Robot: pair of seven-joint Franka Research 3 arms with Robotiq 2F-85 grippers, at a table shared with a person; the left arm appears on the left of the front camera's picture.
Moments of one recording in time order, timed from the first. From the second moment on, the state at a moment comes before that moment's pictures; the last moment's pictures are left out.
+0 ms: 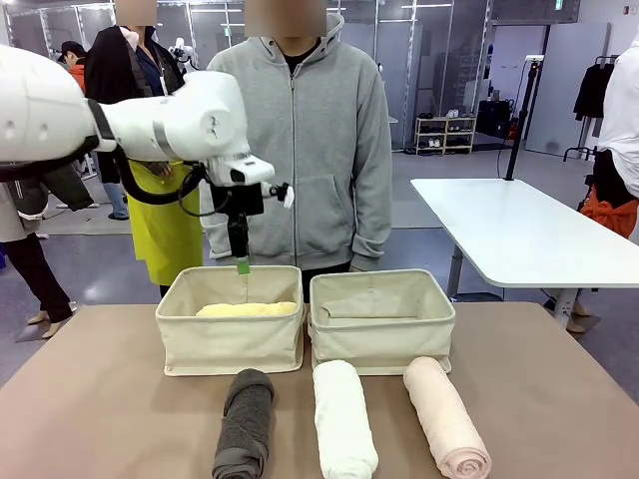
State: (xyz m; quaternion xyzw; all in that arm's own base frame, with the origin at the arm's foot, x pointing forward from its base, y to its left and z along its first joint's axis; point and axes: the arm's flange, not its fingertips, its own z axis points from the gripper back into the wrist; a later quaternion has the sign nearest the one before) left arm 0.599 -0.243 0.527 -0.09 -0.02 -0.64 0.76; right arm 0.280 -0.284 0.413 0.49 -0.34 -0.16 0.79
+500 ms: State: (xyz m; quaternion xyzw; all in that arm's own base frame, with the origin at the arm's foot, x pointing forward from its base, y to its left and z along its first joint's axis) left arm 0.506 -0.131 0.518 -0.36 -0.06 -0.44 0.82; right arm 0.280 -0.284 0.413 0.49 -0.34 -0.16 0.79
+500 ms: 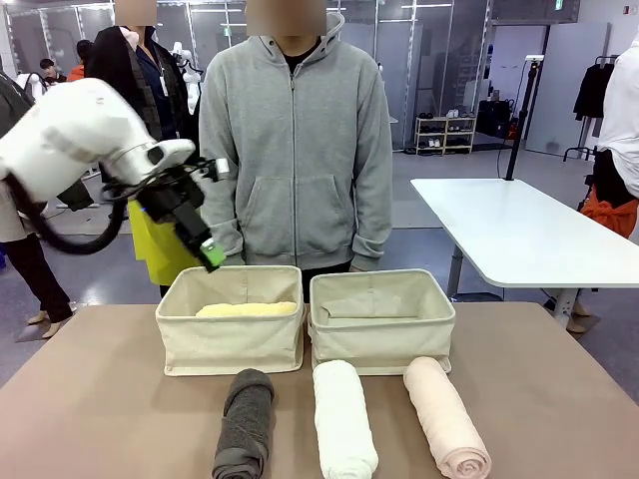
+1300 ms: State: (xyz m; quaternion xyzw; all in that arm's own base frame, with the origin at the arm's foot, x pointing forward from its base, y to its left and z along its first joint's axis) left arm 0.347 0.097 0.412 -0.57 -0.10 -0.11 0.81; right arm 0.280 -0.284 0.413 0.49 -0.34 -0.16 0.79
